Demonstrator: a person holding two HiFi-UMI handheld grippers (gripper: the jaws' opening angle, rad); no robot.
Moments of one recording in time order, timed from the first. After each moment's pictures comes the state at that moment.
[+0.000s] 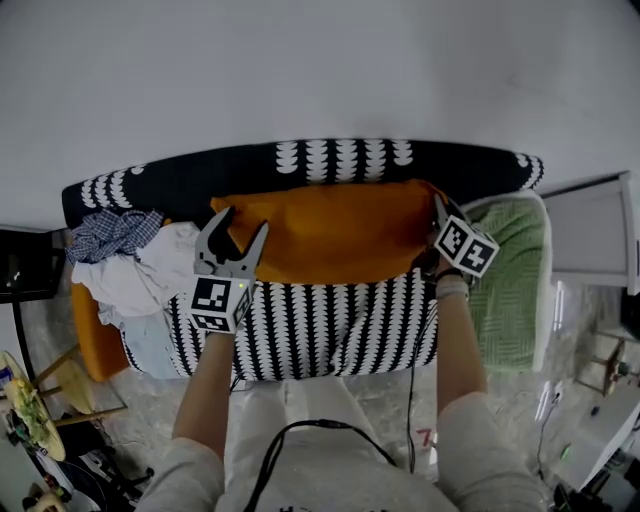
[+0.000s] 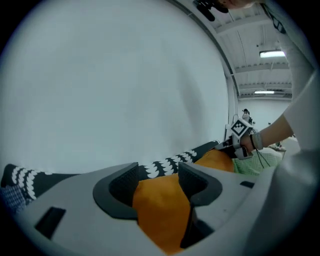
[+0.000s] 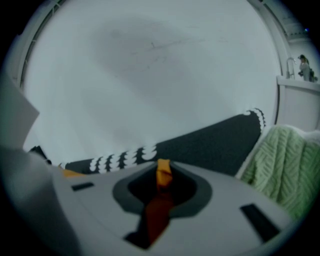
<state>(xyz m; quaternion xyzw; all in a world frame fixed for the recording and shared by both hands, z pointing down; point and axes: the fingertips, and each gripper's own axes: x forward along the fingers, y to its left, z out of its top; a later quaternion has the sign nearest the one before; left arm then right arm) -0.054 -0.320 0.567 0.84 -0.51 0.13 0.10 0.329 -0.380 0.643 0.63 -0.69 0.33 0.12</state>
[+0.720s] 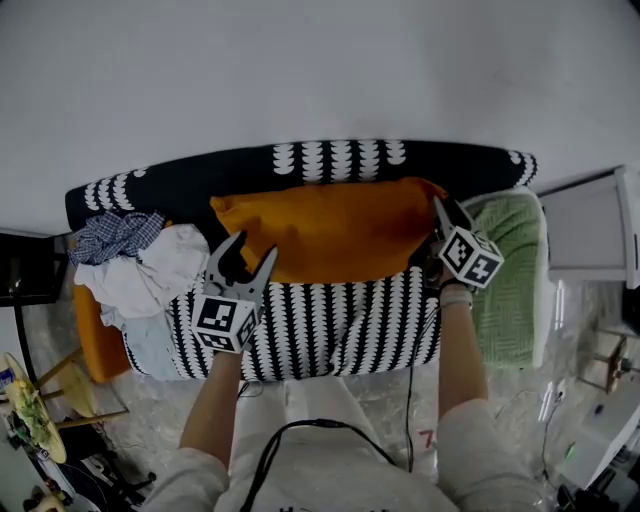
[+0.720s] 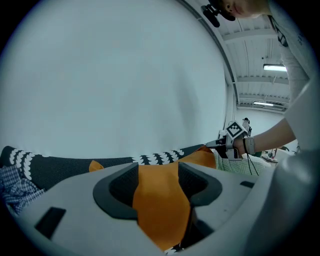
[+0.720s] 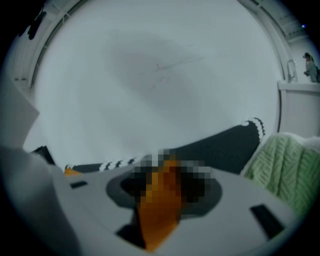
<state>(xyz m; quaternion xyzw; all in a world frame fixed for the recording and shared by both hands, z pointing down) -0.033 -0.273 0.569 0.85 -0.49 0.11 0.15 0.335 -0.359 0.607 0.63 -0.72 0.29 0.08</state>
